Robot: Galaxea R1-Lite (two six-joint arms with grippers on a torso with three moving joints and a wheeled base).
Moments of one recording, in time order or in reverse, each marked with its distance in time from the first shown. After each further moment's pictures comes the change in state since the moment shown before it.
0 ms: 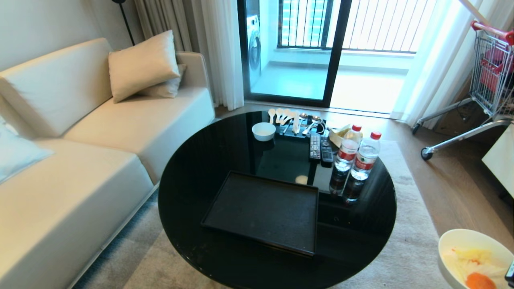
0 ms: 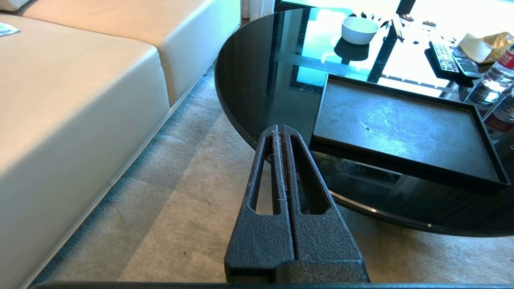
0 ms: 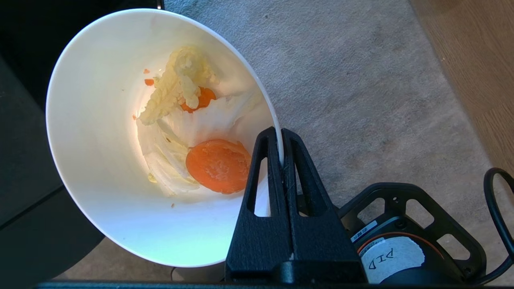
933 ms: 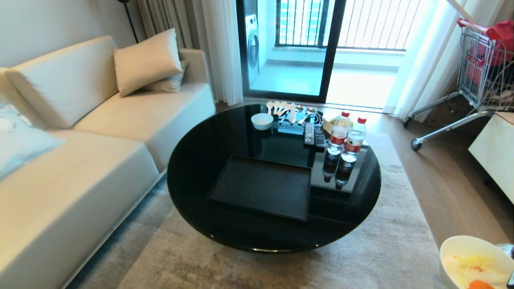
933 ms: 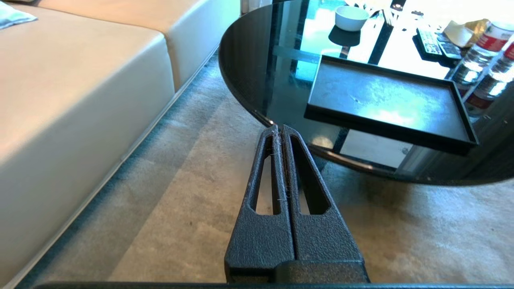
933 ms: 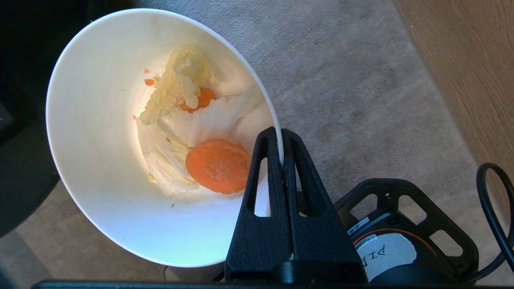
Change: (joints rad) left arm 0.000 0.000 0.000 0.000 0.000 0.000; right arm 0.001 -0.017 0.038 -0.006 0.000 -0.002
